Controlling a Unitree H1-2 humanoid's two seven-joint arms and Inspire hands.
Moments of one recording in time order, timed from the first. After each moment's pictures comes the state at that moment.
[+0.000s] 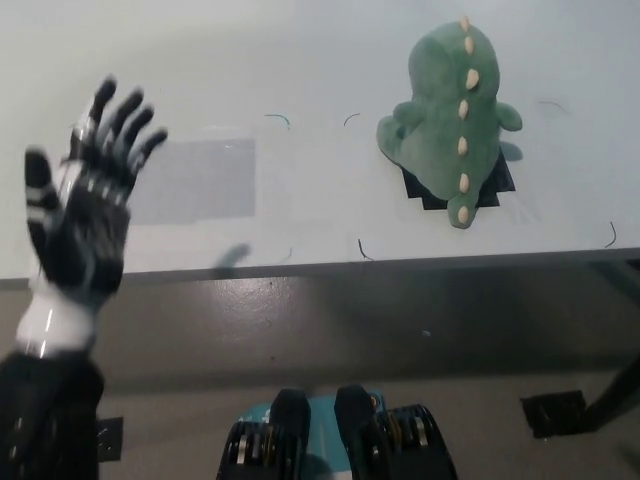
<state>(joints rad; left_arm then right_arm) -0.36 0.12 0.12 -0.38 -0.29 0.15 -0.06 -0.22 -0.41 -0.30 -0.43 0.42 0.13 0.15</state>
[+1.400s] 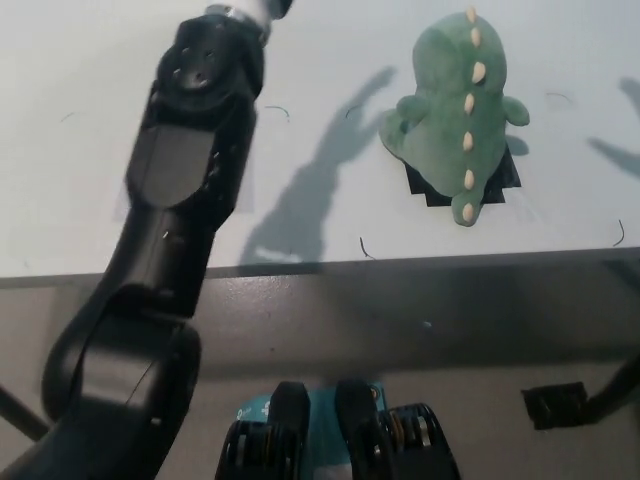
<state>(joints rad) -1.22 0.04 0.04 0.76 -0.14 0.02 -0.04 -0.98 -0.45 -0.12 0.41 0.26 0.18 0.19</state>
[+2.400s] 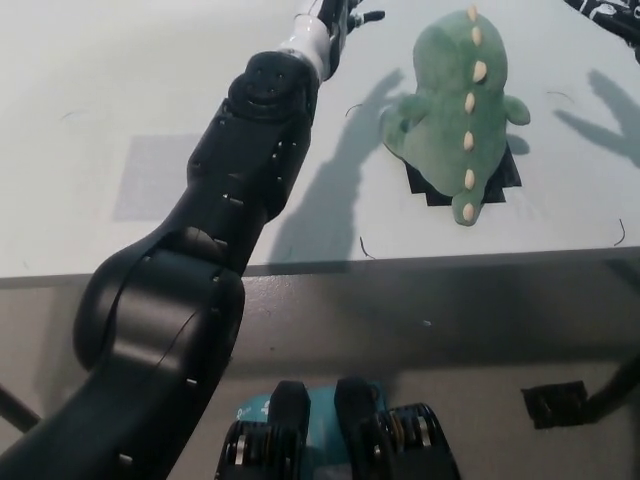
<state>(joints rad) -1.37 -0.02 0.05 1.32 -0.12 -0.10 0.00 -1.12 -0.45 -0.03 1.03 0.13 0.08 0.23</state>
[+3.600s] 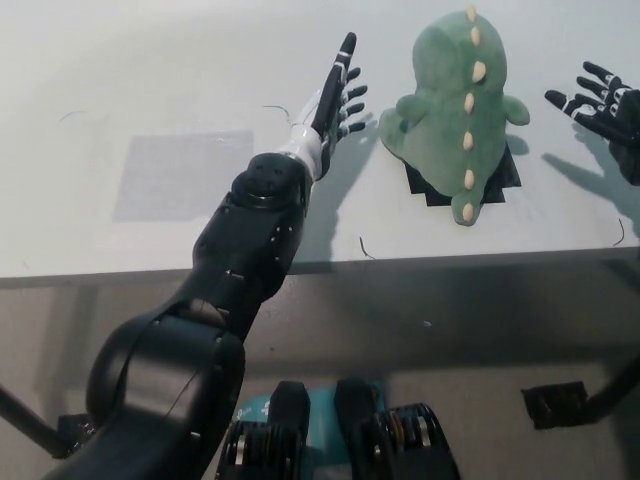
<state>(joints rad) -1.19 -0.05 0.06 1.34 -0.10 -0.10 -0.02 -0.89 -0.38 -0.13 0.93 0.15 0.05 0.27</state>
